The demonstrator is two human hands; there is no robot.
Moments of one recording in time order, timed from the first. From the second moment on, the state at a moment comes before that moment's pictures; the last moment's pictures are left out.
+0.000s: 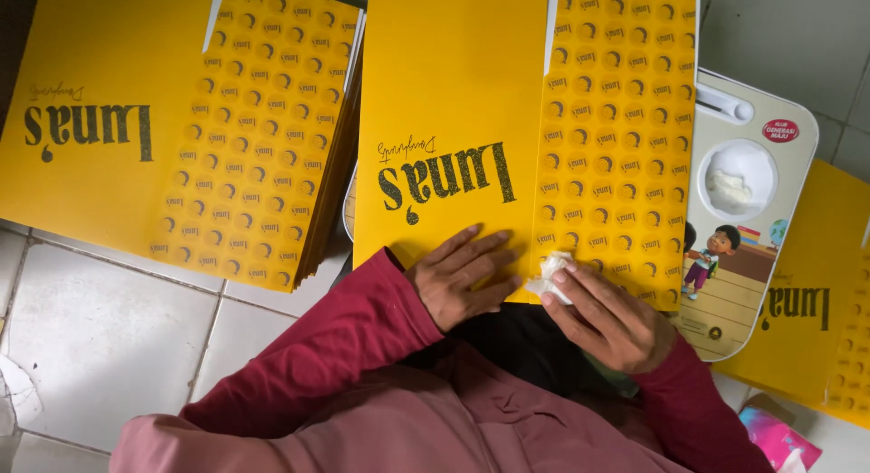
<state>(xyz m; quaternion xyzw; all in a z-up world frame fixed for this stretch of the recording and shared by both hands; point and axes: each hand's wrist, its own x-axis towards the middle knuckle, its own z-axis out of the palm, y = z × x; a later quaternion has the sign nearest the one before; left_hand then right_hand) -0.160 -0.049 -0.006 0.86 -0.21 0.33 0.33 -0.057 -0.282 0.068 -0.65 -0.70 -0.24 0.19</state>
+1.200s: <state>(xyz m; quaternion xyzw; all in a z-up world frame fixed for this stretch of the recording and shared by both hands) -0.163 -0.062 0.018 0.87 -0.13 0.39 0.27 -0.053 -0.296 0.064 -0.76 -0.55 -0.06 0.33</state>
